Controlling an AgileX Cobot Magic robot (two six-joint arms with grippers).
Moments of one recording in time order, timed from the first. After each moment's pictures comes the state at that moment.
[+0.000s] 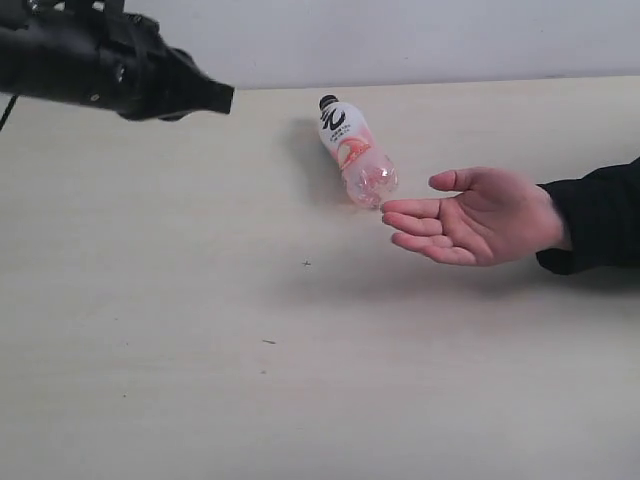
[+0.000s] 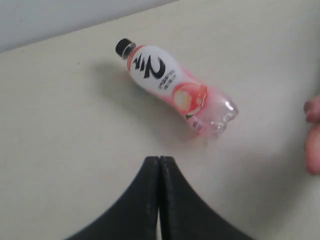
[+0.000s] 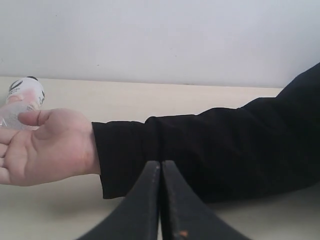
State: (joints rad) left arm -0.44 1.58 -1.00 -0.95 0.28 0.94; right arm 0.13 0.00 0.00 -0.05 0.29 -0.01
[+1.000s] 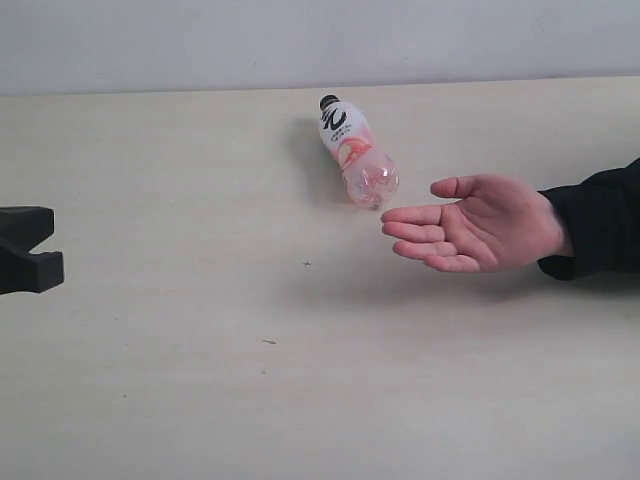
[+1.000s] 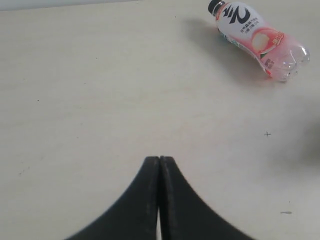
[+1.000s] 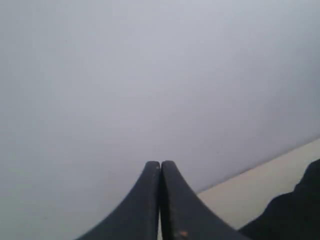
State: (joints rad) left arm -0.44 0.98 -0.33 -1.06 -0.05 0.94; right arm 0.13 0.01 -0.03 0.29 -0.09 0.18
